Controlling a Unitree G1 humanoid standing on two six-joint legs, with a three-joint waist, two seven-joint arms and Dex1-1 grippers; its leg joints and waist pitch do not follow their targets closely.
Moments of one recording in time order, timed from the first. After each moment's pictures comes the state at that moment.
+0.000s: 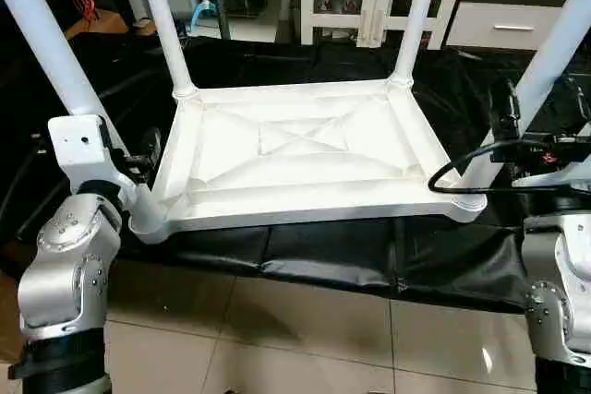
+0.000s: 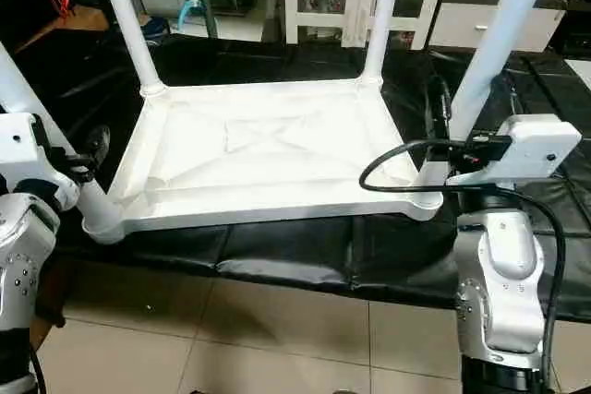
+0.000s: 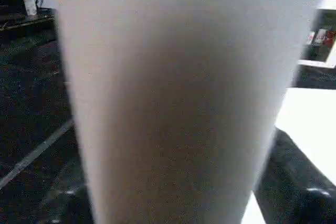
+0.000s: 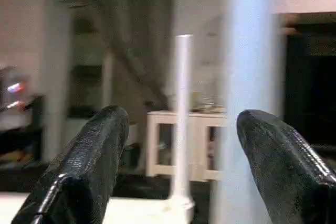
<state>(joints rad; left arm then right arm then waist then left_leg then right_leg) -0.26 0.27 0.31 -0.14 -0.24 0.49 -0.12 -0.16 -0.27 -0.20 -0.22 0.29 -0.09 0.23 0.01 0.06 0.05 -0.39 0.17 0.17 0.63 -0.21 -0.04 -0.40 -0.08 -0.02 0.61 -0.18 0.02</state>
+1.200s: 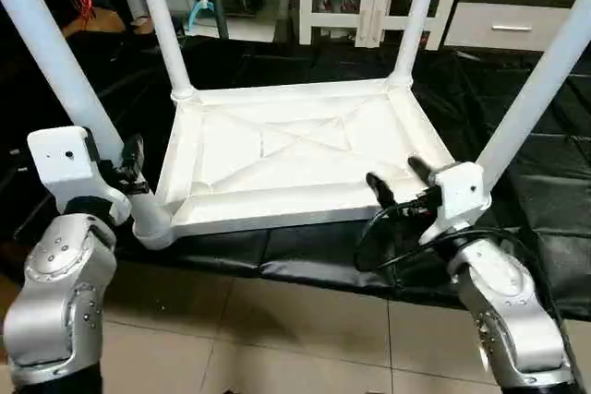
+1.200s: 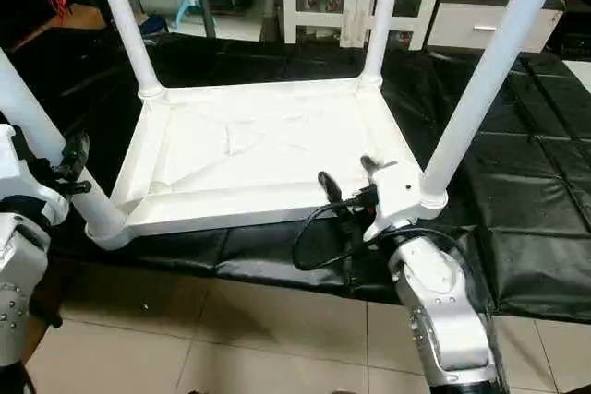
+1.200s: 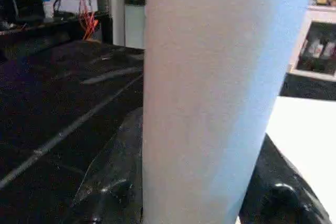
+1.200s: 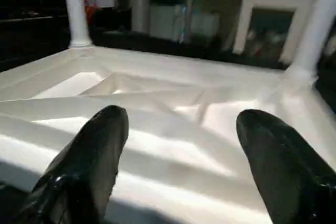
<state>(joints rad) -0.19 0.18 0.34 -0.34 -0.27 0.56 -0.01 -0.10 -0.23 0.05 -0.13 0.24 0.21 0.32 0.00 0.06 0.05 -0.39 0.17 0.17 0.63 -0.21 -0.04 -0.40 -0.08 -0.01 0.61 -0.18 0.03</state>
